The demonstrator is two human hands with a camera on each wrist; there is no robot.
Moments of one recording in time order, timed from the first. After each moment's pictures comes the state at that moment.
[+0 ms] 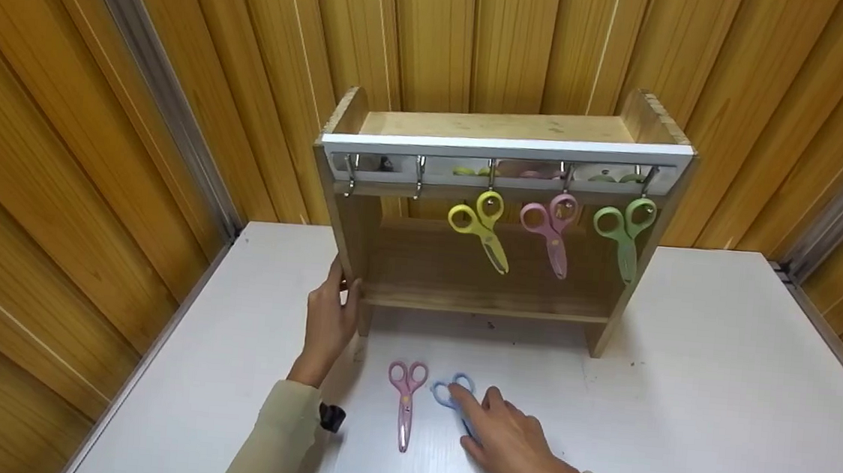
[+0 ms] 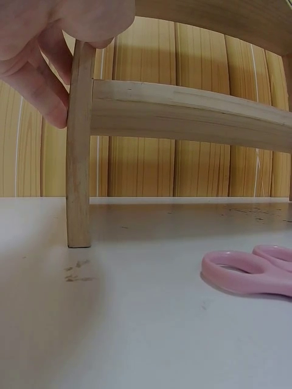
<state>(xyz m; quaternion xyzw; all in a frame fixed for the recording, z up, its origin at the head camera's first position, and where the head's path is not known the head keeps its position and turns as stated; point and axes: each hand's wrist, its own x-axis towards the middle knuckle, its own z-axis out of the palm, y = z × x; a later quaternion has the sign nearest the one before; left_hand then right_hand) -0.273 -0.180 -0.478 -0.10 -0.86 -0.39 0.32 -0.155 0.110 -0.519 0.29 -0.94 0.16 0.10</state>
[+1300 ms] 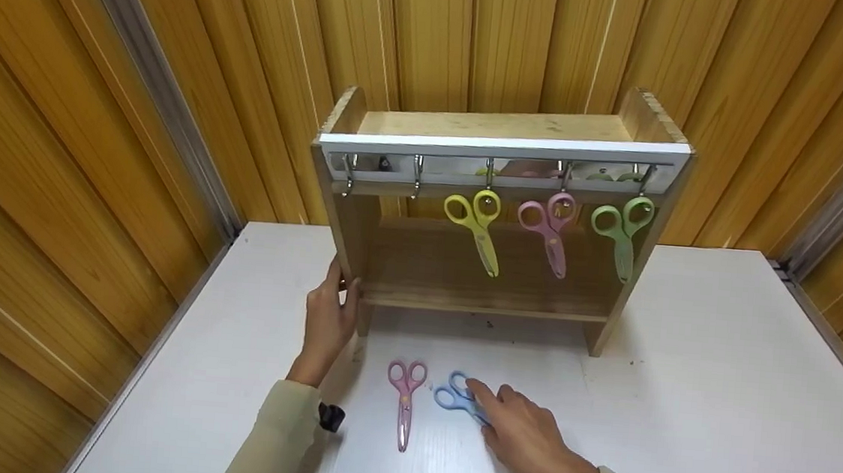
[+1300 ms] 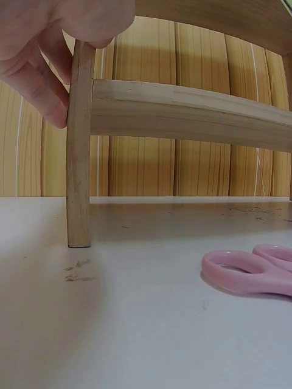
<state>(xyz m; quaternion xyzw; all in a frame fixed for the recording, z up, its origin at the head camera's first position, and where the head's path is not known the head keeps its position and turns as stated) -0.274 -0.180 -0.480 -0.11 -0.85 -0.39 0.34 -0.162 0.127 -0.517 0.27 -0.94 0.17 0.11</state>
